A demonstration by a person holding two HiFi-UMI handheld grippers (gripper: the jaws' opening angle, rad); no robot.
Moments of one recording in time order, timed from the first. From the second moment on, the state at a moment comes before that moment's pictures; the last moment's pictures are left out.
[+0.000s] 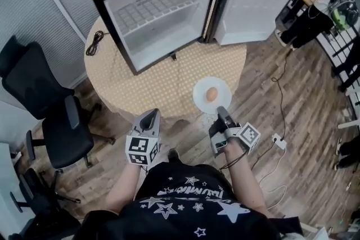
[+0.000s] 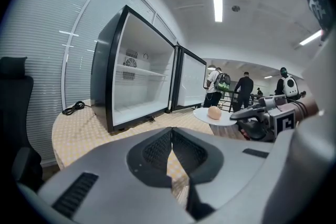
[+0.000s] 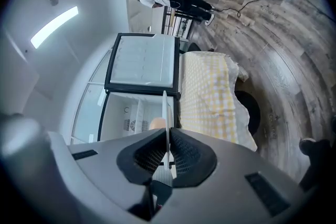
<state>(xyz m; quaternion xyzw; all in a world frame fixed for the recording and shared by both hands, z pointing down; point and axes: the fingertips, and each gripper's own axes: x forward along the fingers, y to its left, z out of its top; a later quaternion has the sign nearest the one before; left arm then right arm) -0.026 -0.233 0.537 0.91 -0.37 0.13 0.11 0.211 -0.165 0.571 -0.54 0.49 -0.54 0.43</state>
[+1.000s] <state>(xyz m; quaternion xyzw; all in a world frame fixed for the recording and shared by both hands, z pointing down) 0.017 -0.051 0.513 0.90 -0.39 0.14 0.10 0.224 0.000 0.566 -0.48 0.53 -0.57 0.40</state>
